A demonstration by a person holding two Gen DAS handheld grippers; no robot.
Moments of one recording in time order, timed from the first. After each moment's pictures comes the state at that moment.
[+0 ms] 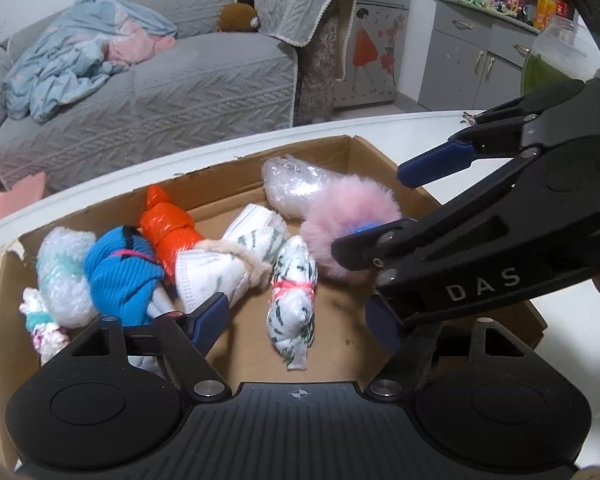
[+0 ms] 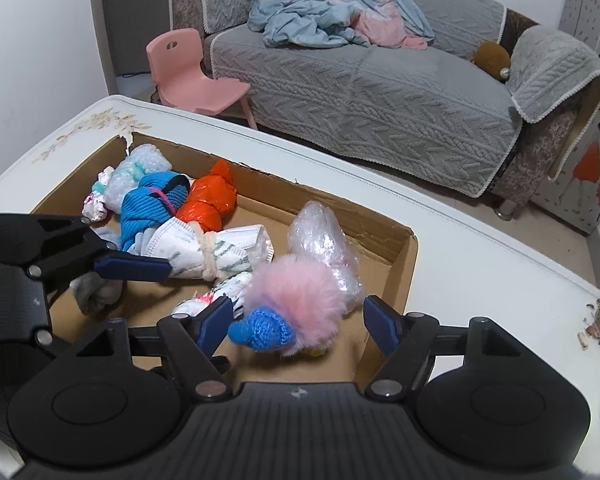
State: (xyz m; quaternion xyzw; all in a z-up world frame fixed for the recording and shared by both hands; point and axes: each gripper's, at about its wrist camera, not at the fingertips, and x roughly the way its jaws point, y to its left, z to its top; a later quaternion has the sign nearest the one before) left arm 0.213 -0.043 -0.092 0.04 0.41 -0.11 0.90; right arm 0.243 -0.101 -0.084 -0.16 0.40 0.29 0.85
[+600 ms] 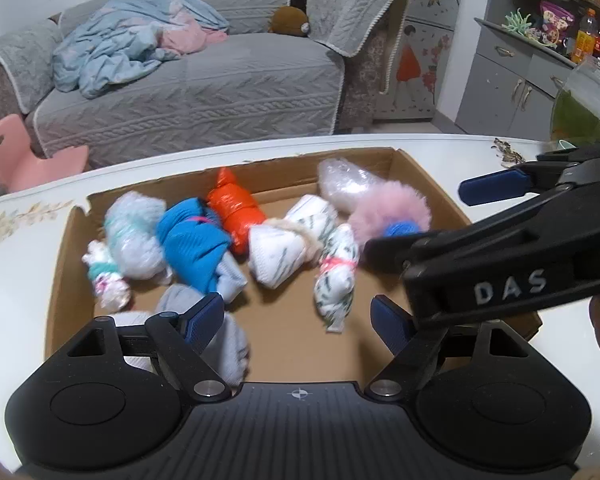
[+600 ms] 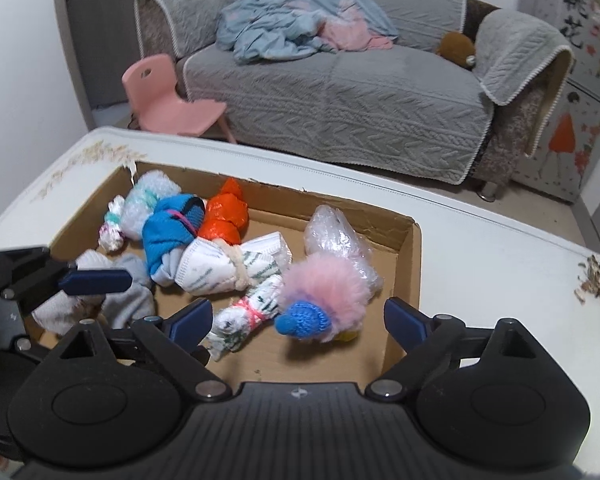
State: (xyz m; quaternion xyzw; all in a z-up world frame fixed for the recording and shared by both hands) left arm 0.179 -0.017 -0.073 0.00 0.41 -0.04 0.91; right arm 0.215 -0.091 -0.076 -0.10 0.40 0.24 0.88
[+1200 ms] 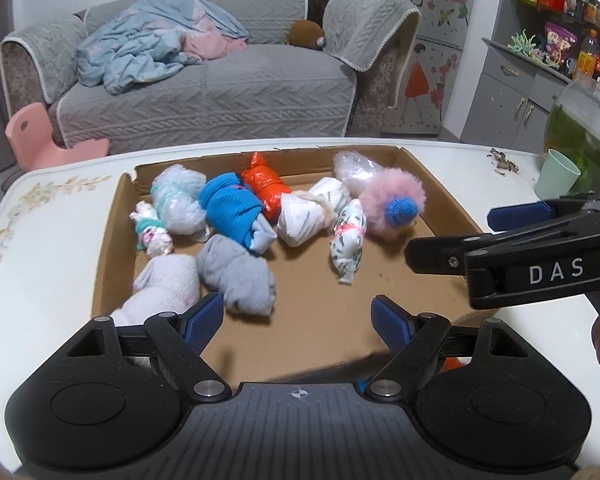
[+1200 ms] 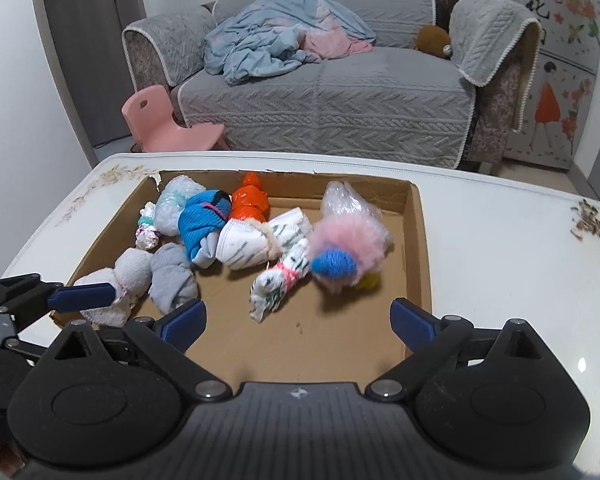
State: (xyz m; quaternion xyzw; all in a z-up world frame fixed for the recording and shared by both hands) left arm 0.118 0.004 -0.062 -0.02 0.39 -0.03 0.92; right arm 0.163 -0.105 -0.074 -0.03 0.39 0.22 0.89
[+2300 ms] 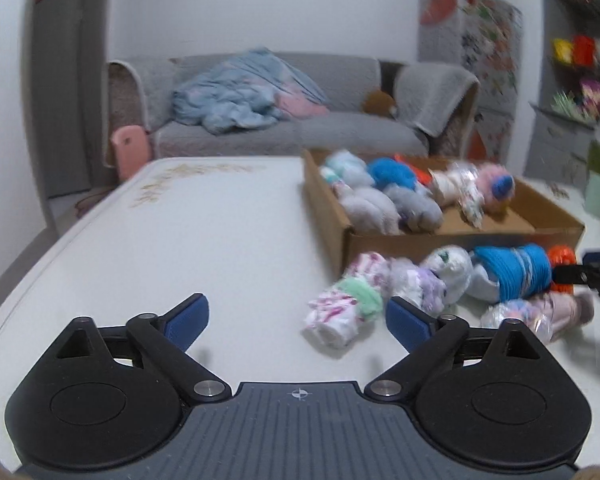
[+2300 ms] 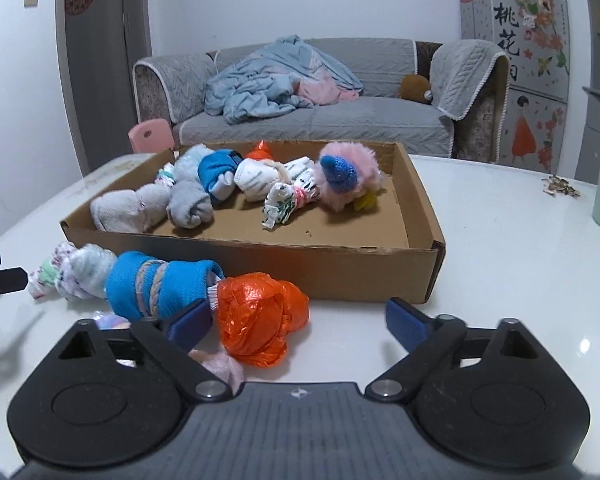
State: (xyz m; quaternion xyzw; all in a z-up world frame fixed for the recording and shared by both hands) left arm -0.021 0.119 -0.115 -0.02 0.27 0.05 0.96; right arm 0.069 -0.117 -0.142 -0.03 0.29 0.21 0.94
